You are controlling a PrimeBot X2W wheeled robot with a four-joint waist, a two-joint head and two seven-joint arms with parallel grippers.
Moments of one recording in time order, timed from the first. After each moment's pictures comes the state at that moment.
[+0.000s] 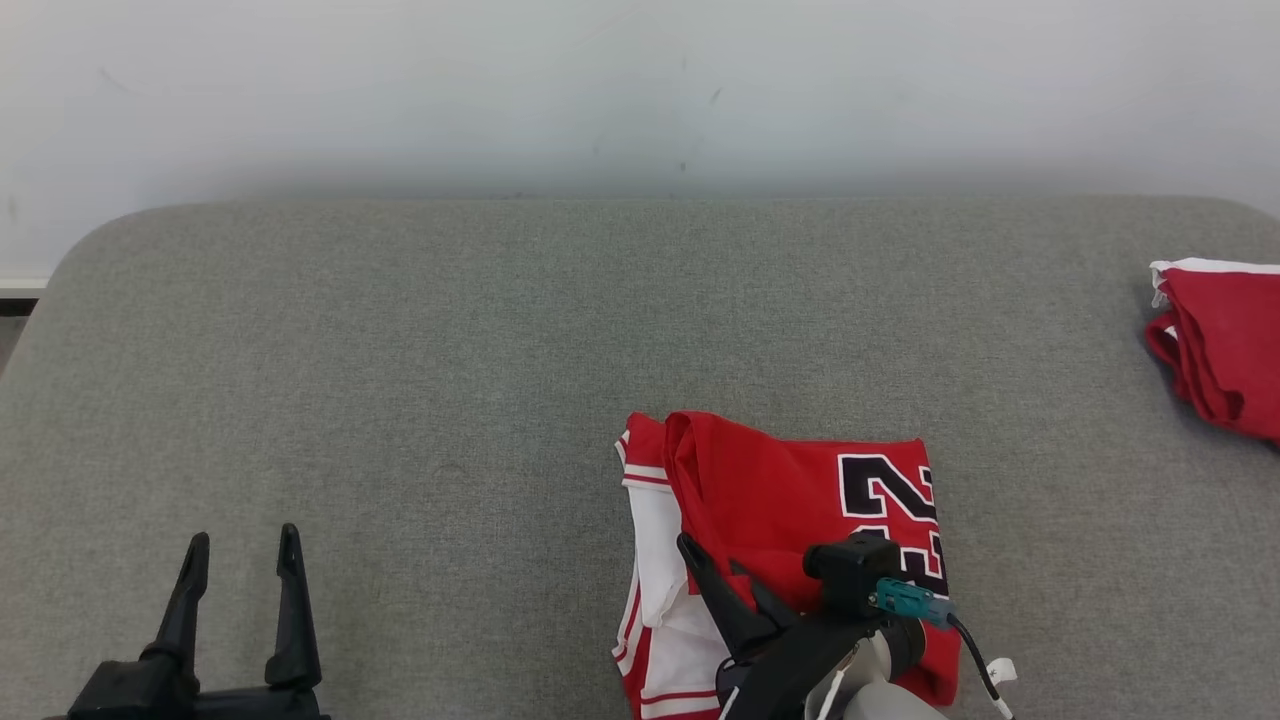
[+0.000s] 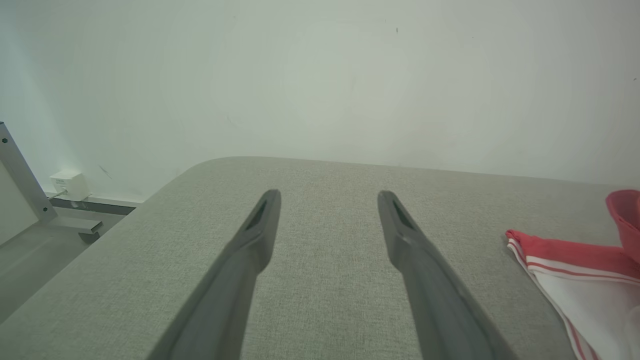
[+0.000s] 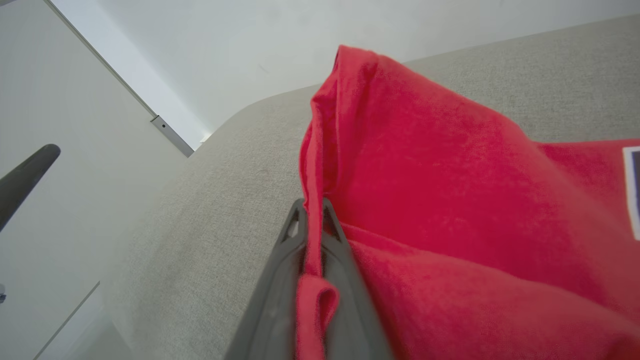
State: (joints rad) left arm -0.01 0.05 0.14 0.09 -0.09 -0.09 -0.26; right arm -0.39 -0.07 0.68 0.58 0.69 0.13 -0.20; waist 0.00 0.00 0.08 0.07
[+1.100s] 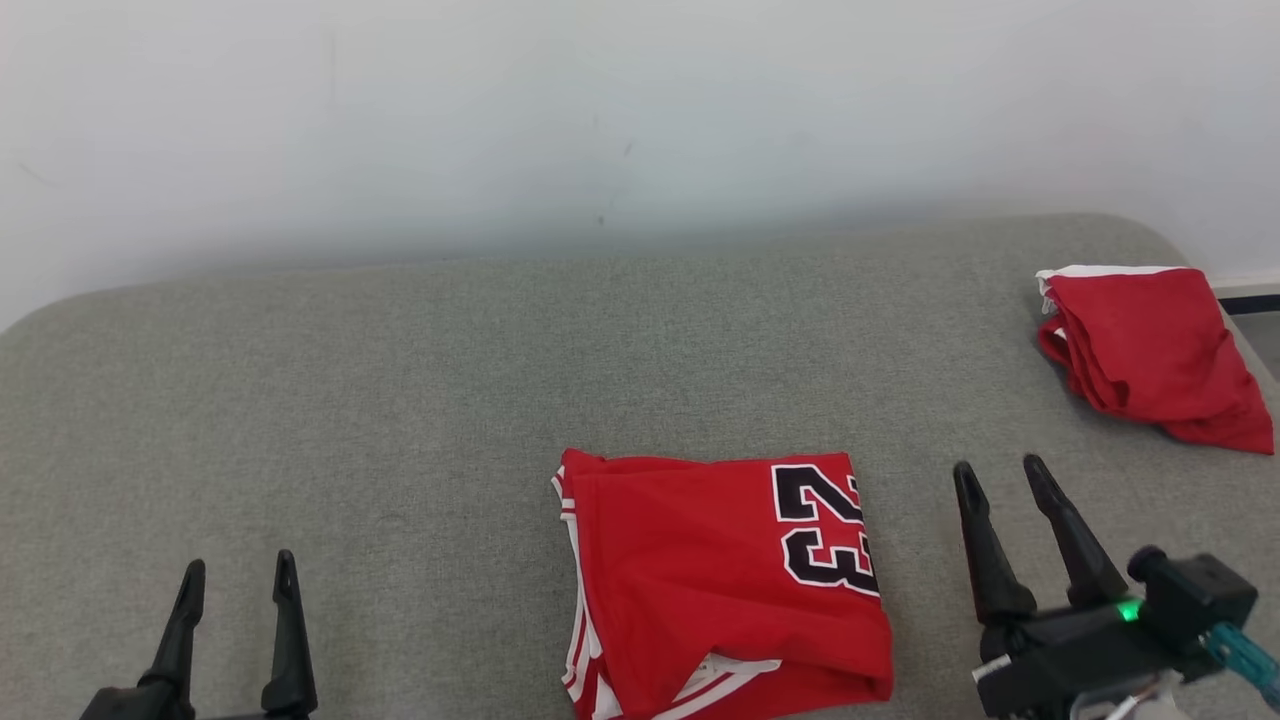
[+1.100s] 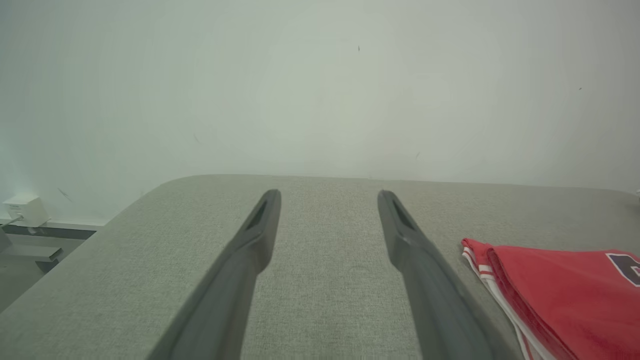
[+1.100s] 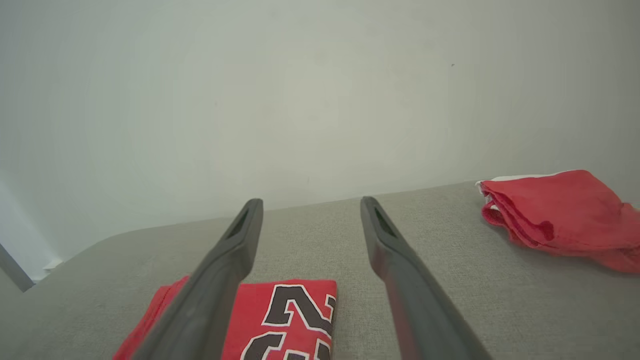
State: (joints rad) left arm 0.02 0.05 0.14 0.08 -0.09 -0.08 -0.26; right arm -0.14 -0.25 0.21 0.20 0.48 0.13 -0.26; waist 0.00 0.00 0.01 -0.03
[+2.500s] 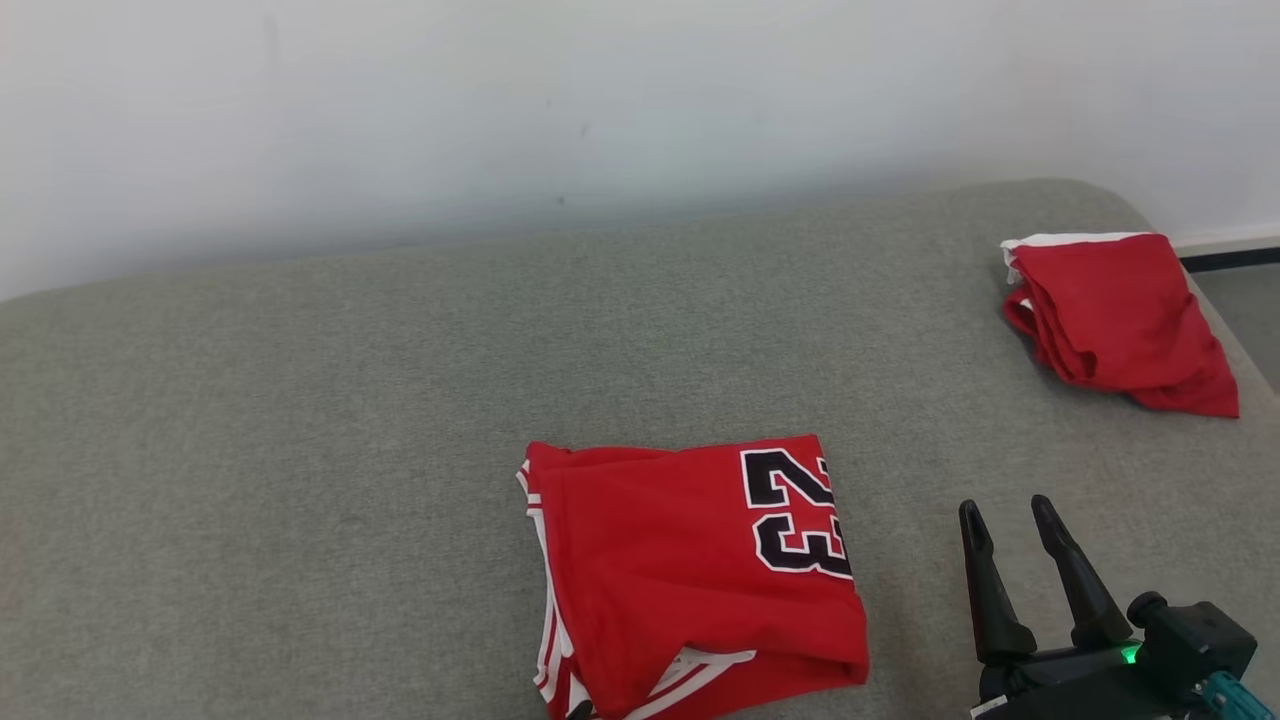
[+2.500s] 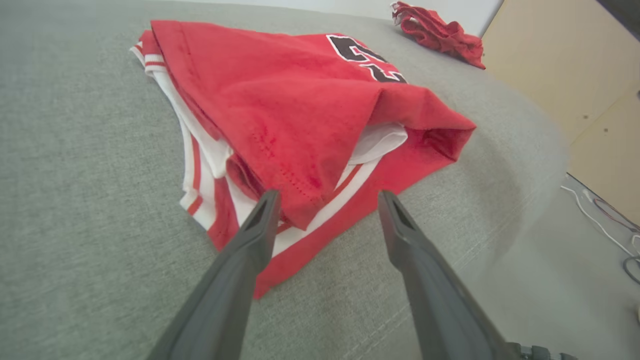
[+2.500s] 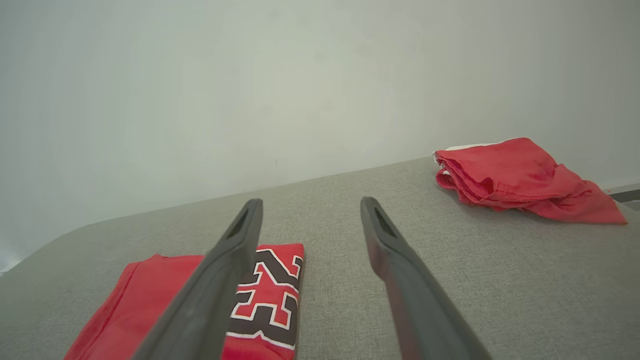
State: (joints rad) left arm 0.00 0.05 -0.48 0.37 -0.21 -0.13 -0.26; right arm -0.02 -0.18 0.13 0.14 0.39 0.13 -0.26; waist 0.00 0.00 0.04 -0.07
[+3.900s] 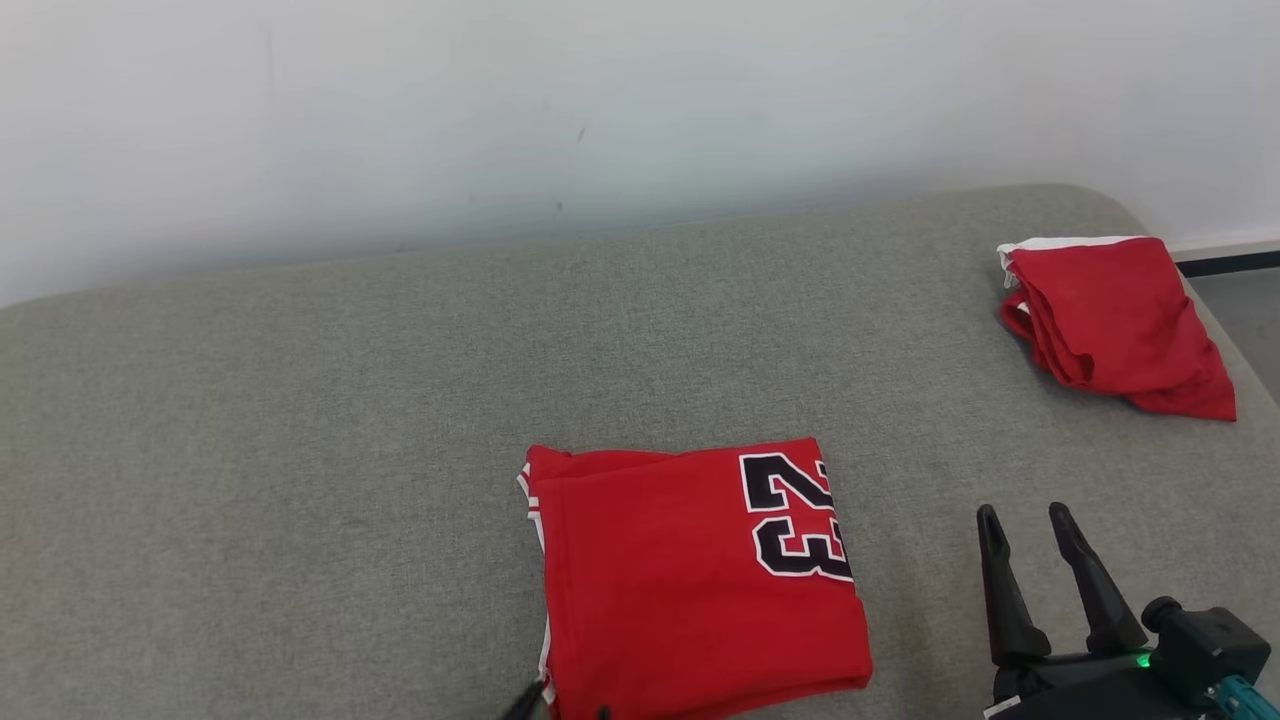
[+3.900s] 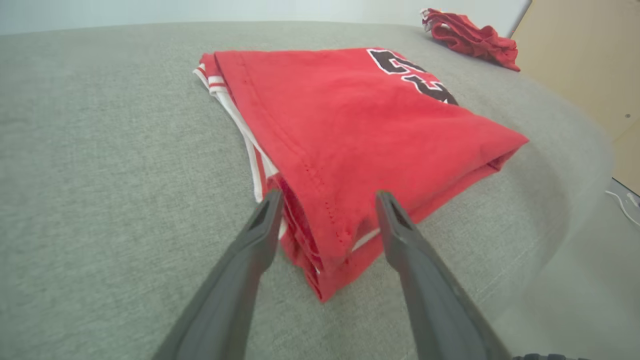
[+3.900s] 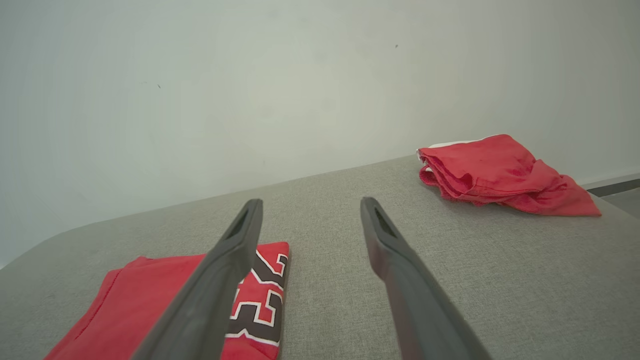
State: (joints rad) left arm -0.01 0.08 -0.42 0.40 -0.18 -0.12 -0.26; right arm -0.02 -0.17 0.10 0.16 0.38 0.13 -0.26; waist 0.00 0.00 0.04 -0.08
